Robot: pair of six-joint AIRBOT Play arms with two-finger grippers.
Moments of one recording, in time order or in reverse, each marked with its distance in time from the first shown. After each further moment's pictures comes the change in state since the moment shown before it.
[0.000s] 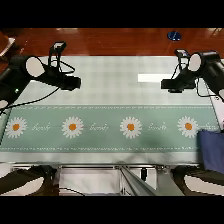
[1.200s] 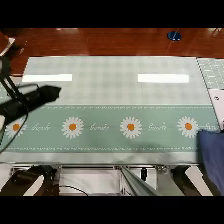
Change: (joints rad) left arm 0.107 0.617 -0.486 -0.270 0.405 -0.048; right arm -1.044 0.469 0.091 0.393 0.360 -0.071
